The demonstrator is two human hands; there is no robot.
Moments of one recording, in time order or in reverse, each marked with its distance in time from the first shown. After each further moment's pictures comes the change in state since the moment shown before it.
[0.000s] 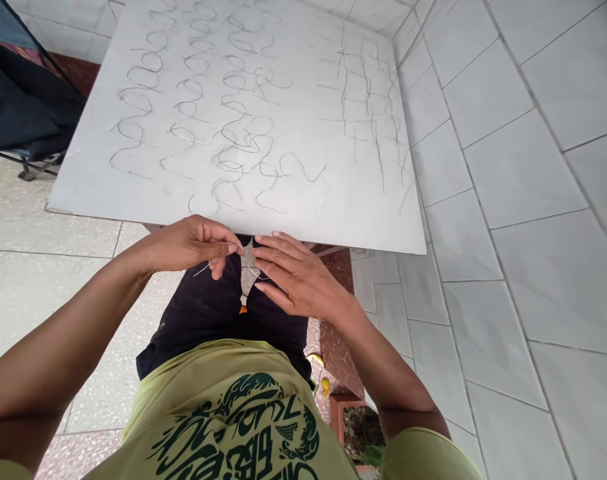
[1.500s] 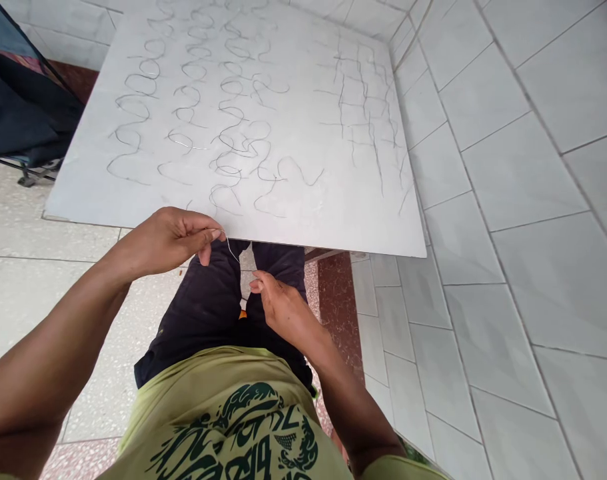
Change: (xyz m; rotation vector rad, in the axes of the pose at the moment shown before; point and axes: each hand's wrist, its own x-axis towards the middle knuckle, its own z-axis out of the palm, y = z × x) left_hand -0.014 0.012 -0.010 0.277 0.334 -0.037; right_hand -0.022 -0.035 0.066 0.256 -0.016 0.604
